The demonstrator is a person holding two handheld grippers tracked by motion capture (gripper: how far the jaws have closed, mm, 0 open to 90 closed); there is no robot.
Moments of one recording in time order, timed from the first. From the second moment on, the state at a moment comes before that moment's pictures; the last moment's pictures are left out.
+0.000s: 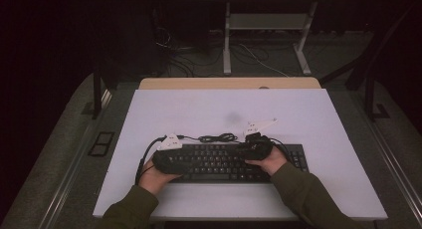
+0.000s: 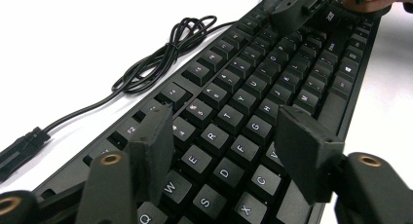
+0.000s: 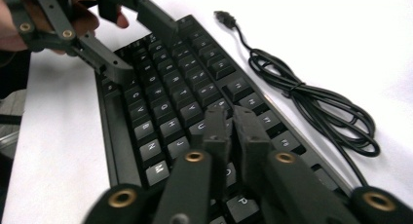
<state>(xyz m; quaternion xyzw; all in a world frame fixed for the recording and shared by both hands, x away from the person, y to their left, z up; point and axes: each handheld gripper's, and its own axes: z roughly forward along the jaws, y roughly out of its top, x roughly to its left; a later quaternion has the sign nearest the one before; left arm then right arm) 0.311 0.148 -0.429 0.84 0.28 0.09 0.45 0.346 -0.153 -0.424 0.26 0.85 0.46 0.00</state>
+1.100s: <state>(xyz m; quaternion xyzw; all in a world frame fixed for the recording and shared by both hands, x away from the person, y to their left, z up) 0.312 0.150 -0.434 0.84 0.28 0.10 0.45 0.346 -0.148 -0.437 0.25 0.88 0.42 0.00</state>
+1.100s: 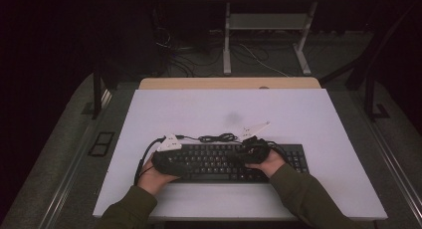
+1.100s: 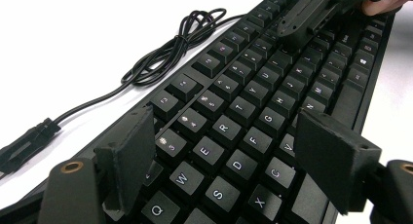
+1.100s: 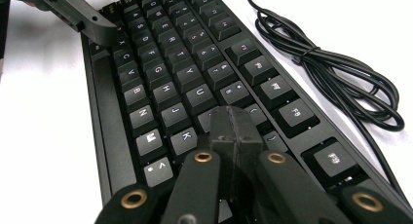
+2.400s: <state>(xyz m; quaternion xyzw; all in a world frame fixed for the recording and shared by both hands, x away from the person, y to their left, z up) 0.311 0.151 -0.432 0.84 0.28 0.10 0.45 0.349 -0.155 -0.428 0.26 0.85 0.45 0.00</state>
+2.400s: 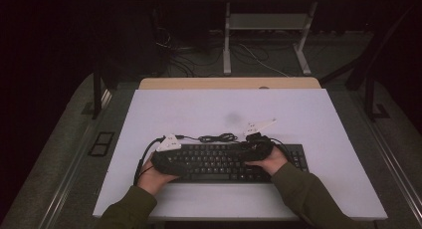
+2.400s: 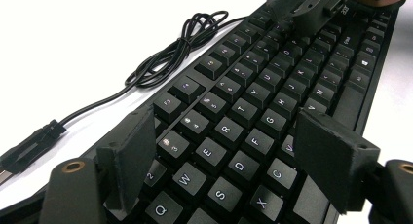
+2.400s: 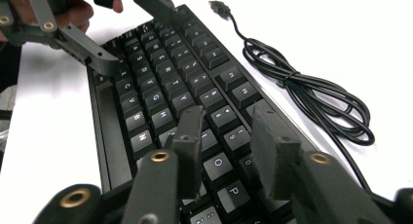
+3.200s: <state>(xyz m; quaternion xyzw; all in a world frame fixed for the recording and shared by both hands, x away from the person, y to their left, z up) 0.307 0.161 -0.425 0.85 0.27 0.11 0.44 0.353 -0.158 -0.430 0.29 0.83 0.47 0.03</state>
